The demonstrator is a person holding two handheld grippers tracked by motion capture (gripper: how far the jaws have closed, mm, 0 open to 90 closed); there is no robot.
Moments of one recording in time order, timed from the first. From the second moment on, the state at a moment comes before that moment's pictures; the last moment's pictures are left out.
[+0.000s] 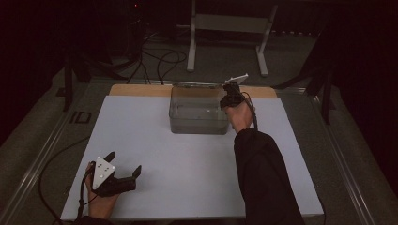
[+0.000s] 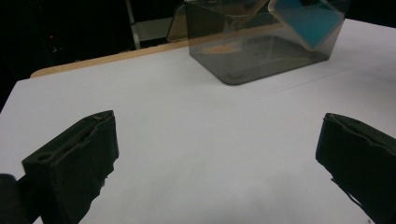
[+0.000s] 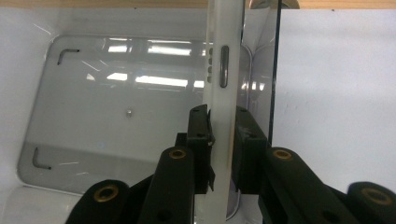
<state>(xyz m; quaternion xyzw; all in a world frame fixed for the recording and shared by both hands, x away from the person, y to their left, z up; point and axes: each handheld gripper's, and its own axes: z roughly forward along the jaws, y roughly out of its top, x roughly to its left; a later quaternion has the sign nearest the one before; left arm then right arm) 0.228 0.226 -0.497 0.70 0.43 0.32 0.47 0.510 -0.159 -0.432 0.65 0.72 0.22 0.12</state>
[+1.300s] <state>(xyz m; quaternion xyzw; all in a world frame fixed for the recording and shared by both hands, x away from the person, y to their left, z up) 0.228 0.226 -0.497 0.70 0.43 0.32 0.47 0.514 -0.157 -0.439 0.67 0.70 0.22 0.11</state>
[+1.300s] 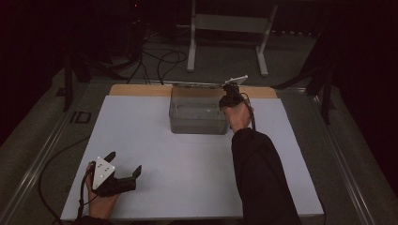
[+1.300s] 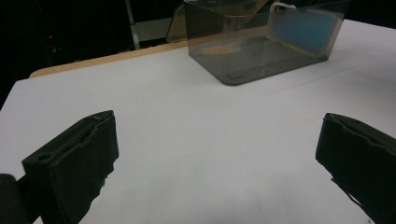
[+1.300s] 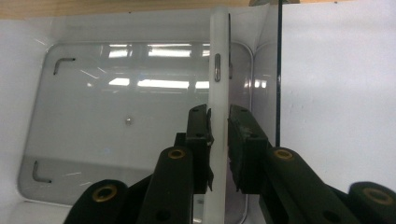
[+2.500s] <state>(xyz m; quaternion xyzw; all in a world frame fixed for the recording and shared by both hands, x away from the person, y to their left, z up) 0.228 0.224 -0.497 0.70 0.43 0.32 0.47 0.502 -0.154 -0.424 0.64 0.72 0.23 0.15</state>
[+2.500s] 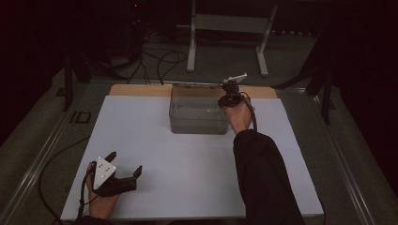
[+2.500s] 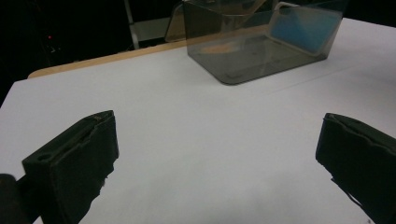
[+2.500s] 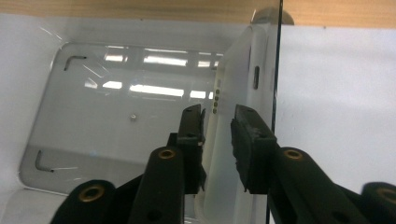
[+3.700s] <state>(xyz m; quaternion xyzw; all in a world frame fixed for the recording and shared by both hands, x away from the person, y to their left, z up) 0.228 0.224 -0.497 0.71 0.42 0.32 0.47 0.473 -0.153 -0.408 0.55 0.74 0.32 0.21</state>
